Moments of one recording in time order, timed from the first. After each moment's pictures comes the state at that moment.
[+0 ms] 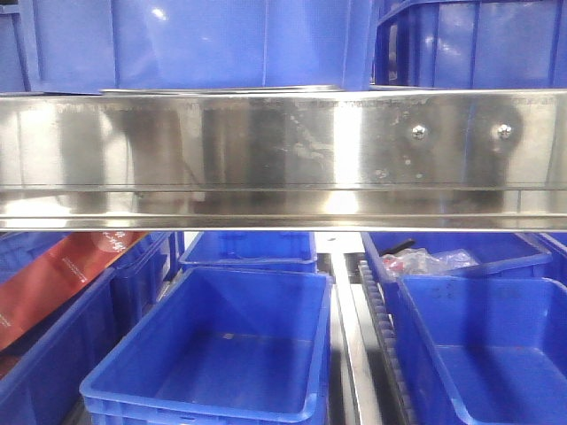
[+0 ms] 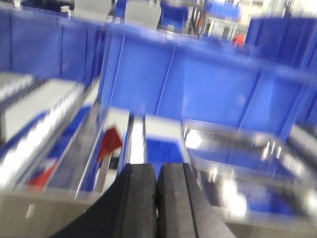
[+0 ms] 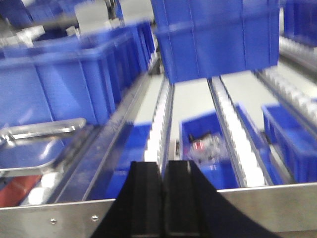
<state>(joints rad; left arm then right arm) -0.04 0.39 -0.54 -0.20 0.33 0.00 -0.03 0.37 -0.65 0.13 0.55 0.11</state>
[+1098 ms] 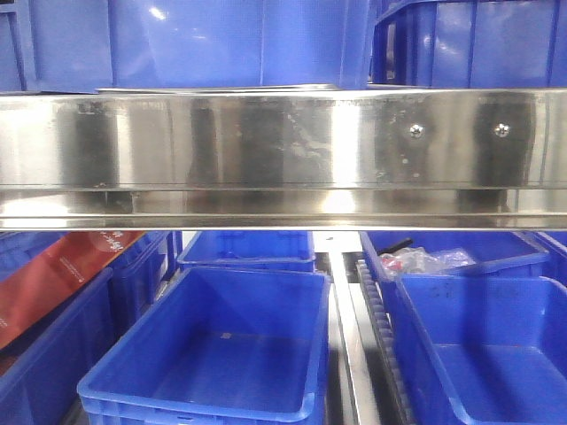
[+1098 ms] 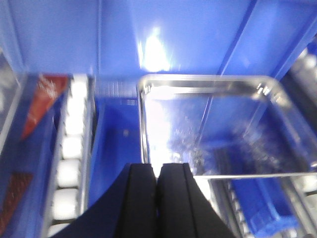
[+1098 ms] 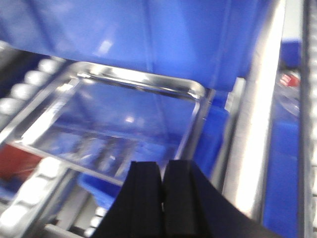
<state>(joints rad) -0.32 1.28 -1.25 0.11 0.66 -0.26 0.52 1.45 -1.42 -0.22 0.70 0.49</state>
